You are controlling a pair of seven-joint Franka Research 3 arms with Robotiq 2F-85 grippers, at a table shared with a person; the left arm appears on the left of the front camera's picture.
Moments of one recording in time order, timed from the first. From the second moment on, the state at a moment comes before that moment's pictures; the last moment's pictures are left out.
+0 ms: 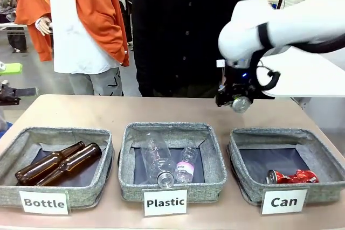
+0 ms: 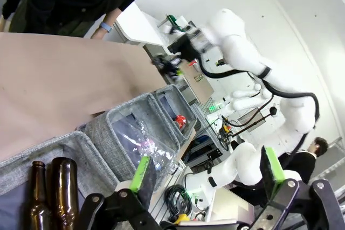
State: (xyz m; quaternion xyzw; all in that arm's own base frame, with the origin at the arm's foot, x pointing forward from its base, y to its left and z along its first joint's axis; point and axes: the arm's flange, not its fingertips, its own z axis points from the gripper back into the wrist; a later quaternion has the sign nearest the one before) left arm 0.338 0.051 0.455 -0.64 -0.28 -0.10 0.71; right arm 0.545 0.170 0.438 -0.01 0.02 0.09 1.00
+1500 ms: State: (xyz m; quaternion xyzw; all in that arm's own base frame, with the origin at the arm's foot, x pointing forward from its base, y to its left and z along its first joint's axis) left arm 0.338 0.051 0.455 -0.64 -0.28 -0.10 0.71; right arm 0.375 0.047 0.467 0.05 0.00 0.62 0.79
